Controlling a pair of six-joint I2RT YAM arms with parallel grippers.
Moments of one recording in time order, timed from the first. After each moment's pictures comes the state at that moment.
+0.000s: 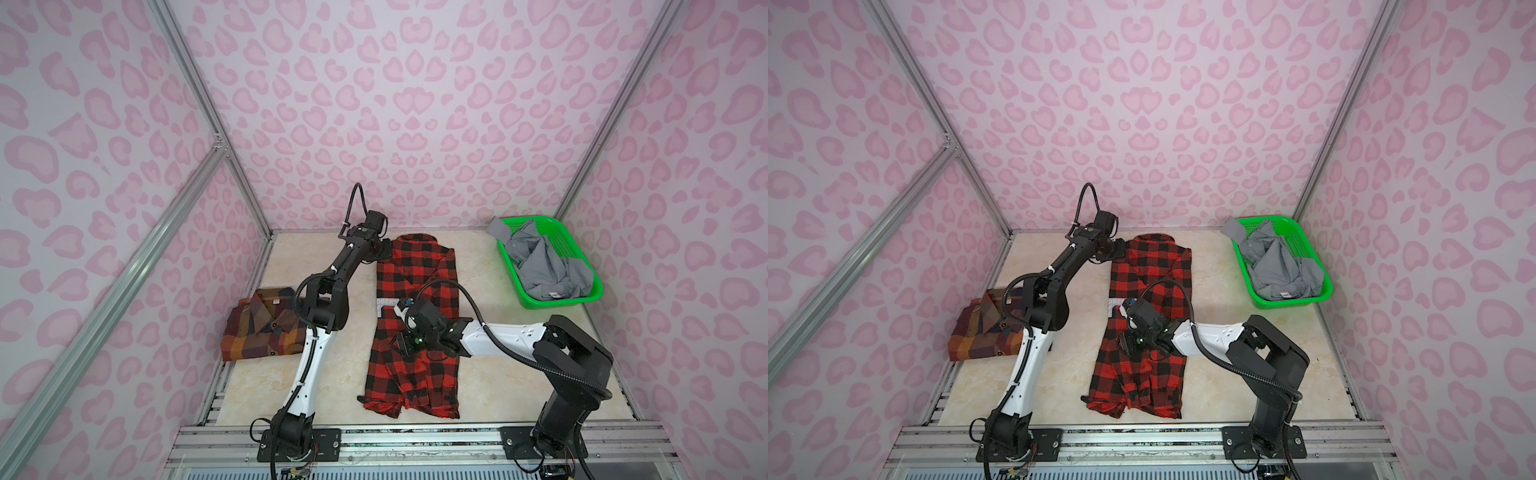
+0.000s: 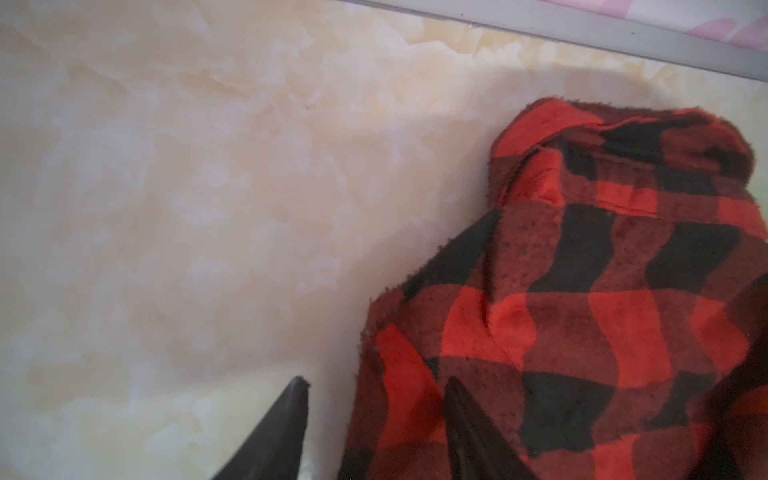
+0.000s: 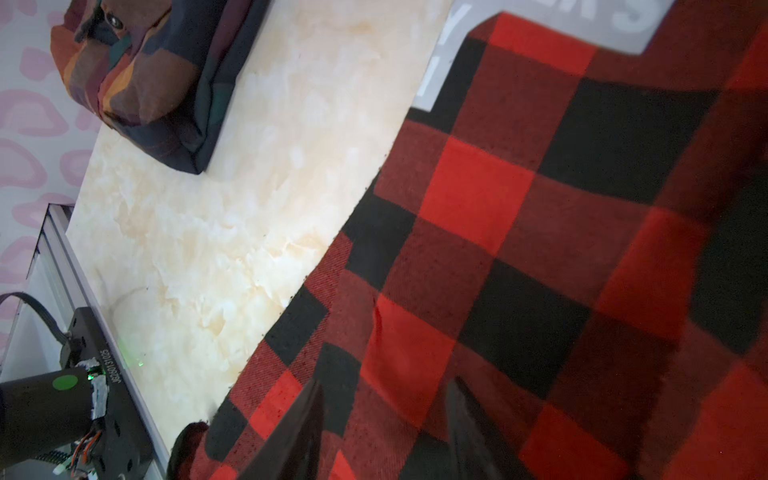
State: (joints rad) left arm -0.32 2.67 2.50 -0.86 0.07 -0.39; right arm 0.91 1.75 0.95 -0.07 -0.20 0.54
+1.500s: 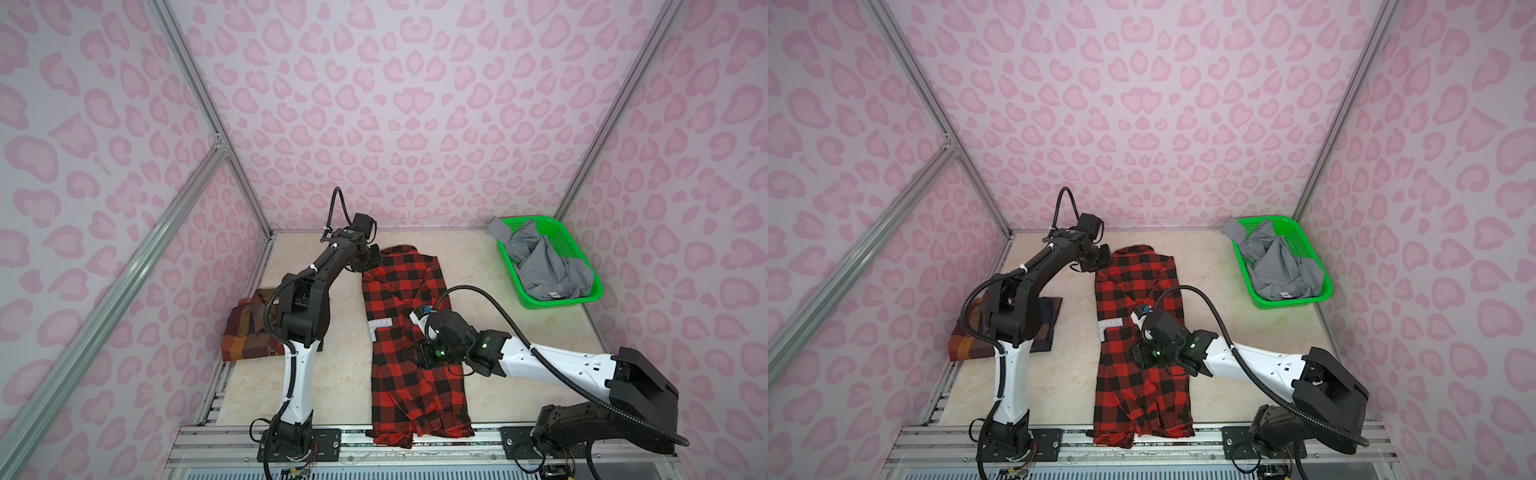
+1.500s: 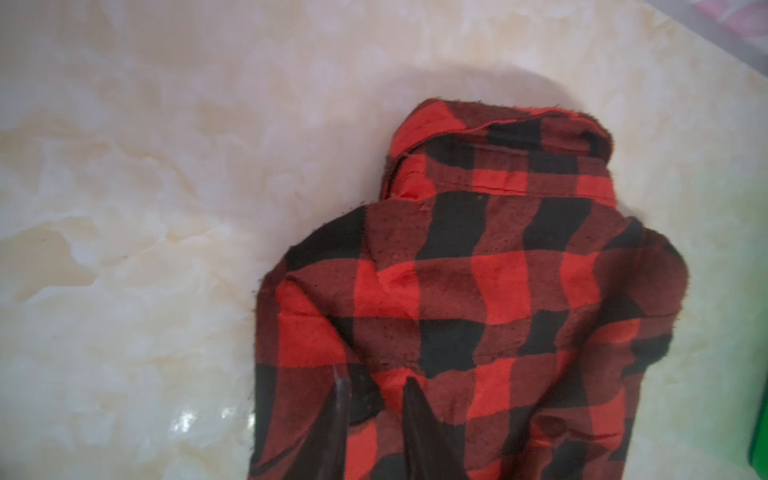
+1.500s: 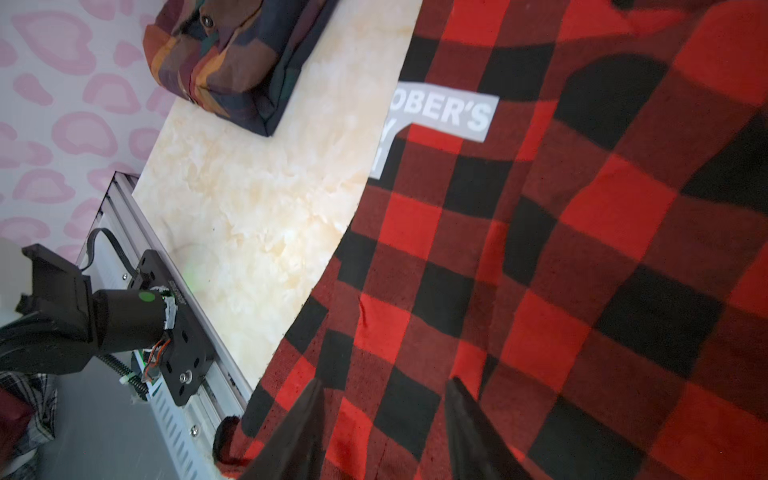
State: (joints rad) left arm -0.29 2.22 1.90 -0.82 0.07 -0.53; right arm 0.93 1.39 0.81 -0.22 -0.16 0.52
